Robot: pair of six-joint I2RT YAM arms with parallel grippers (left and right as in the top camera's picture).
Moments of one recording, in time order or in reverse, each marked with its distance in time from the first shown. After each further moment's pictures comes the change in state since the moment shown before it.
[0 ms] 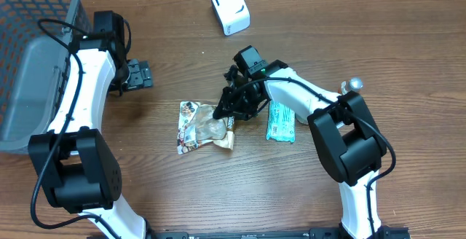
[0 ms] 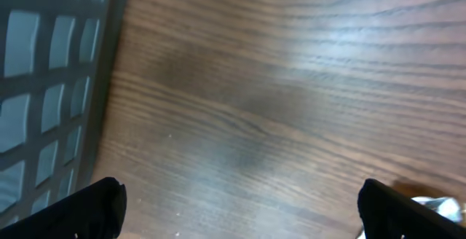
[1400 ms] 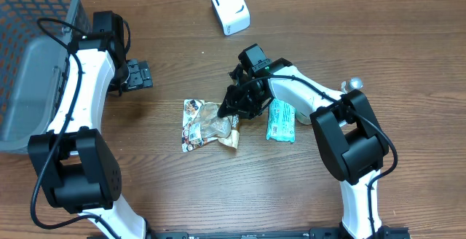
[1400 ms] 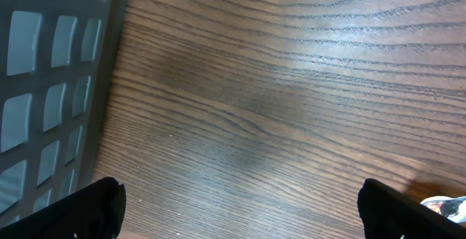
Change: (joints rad) left arm 0.003 0.000 0.000 0.005 0.000 0.000; right arm -0.021 0.000 0.000 -0.021 0.029 -0.003
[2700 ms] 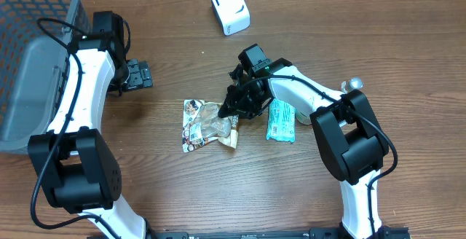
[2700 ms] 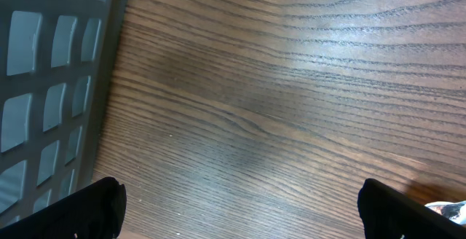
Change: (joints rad) left arm 0.000 0.000 0.000 0.000 0.000 0.000; right arm 0.000 0.000 0.000 0.000 0.000 0.000
